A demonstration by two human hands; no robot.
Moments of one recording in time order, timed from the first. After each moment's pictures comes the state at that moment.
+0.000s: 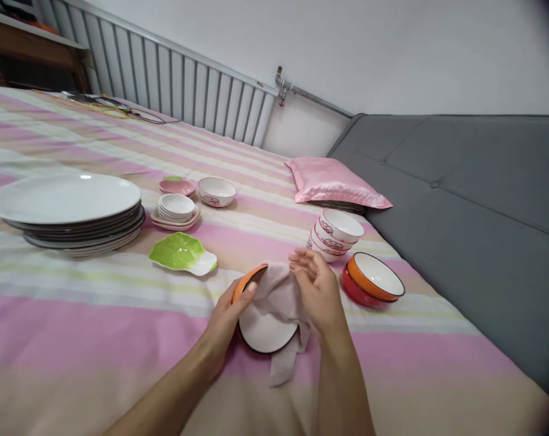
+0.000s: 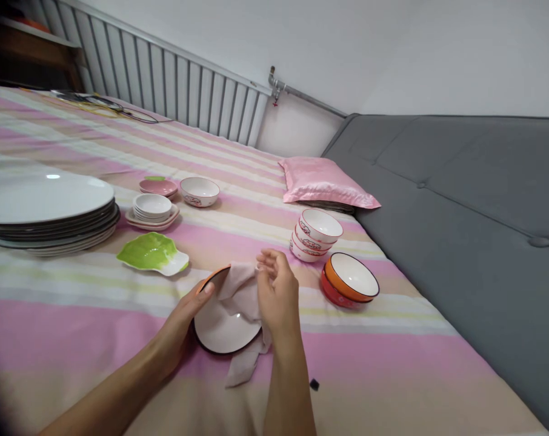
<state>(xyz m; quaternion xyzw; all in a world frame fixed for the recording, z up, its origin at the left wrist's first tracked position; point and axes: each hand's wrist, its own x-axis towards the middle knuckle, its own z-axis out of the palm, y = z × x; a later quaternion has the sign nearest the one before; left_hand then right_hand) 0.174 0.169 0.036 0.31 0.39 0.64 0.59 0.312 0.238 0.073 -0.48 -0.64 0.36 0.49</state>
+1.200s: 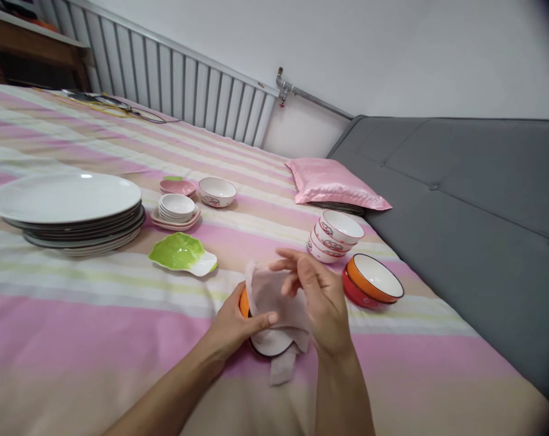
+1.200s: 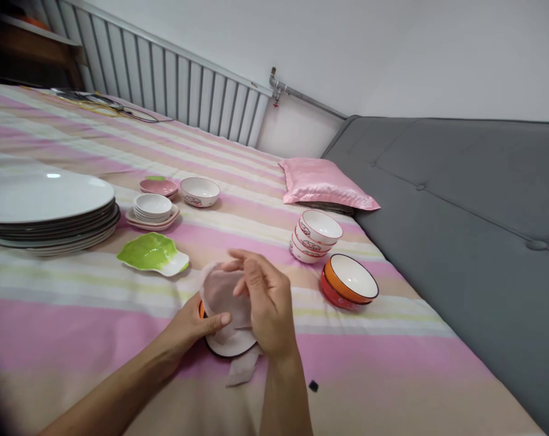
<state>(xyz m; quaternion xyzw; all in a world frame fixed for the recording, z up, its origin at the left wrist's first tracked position) 0.172 0.169 0.041 0.38 0.43 0.56 0.61 0.303 0.206 0.105 -0.32 -0.68 0.42 0.50</state>
